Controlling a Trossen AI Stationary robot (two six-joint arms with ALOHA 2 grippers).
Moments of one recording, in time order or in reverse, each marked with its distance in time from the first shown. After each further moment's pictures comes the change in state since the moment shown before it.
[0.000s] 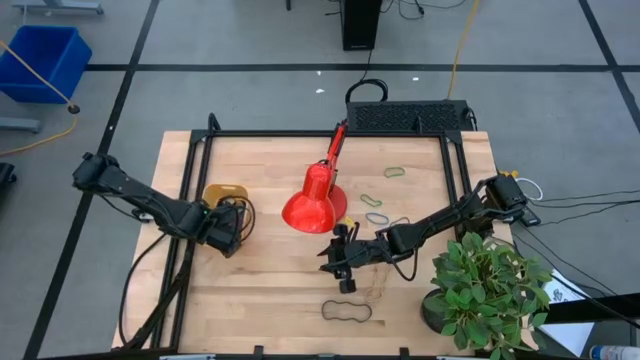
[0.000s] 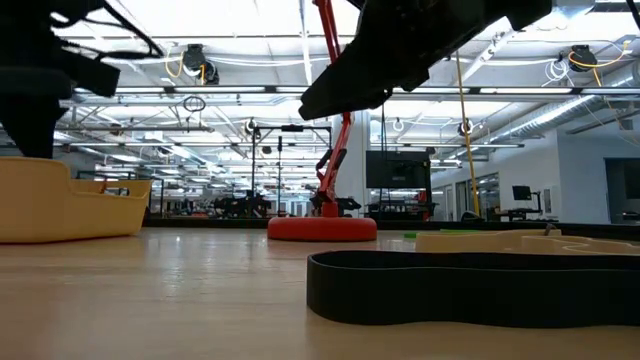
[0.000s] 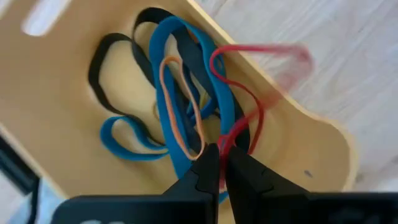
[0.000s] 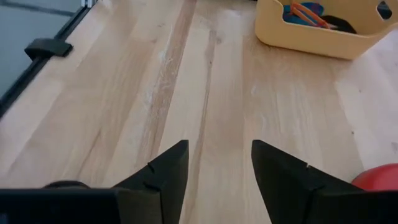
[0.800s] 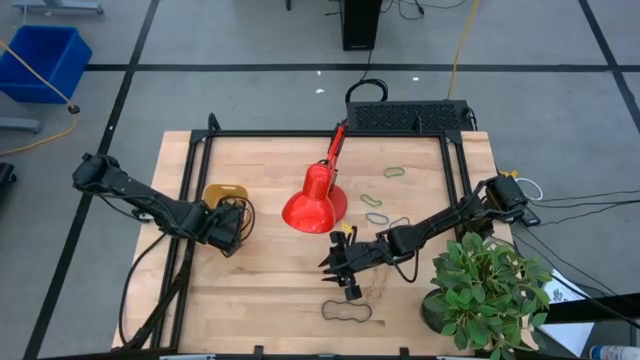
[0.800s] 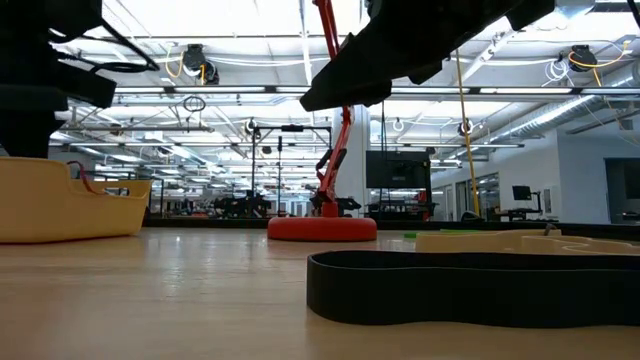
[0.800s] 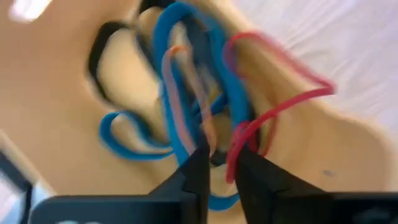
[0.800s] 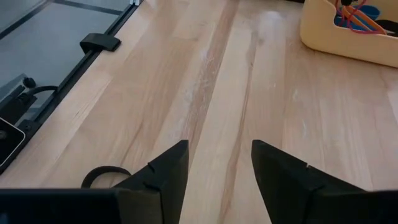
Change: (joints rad) left arm 0.014 0.000 -0.047 0.020 0.013 -0.007; right arm 0.013 0.000 0.000 0.008 -0.131 -0.035
